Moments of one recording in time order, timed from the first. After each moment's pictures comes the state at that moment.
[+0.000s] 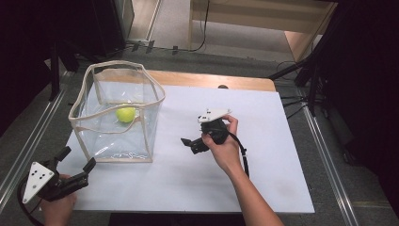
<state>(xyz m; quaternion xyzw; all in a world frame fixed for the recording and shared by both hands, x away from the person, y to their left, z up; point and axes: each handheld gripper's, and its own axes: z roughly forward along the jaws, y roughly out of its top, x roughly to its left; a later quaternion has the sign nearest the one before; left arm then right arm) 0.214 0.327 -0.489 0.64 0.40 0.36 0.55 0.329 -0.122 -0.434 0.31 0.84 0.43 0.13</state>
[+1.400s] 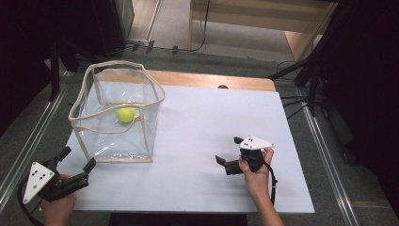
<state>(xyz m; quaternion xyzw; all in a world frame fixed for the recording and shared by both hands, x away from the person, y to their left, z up) 0.214 0.326 -0.489 0.64 0.40 0.36 0.55 0.264 -0.220 -0.489 0.39 0.78 0.46 0.17</state>
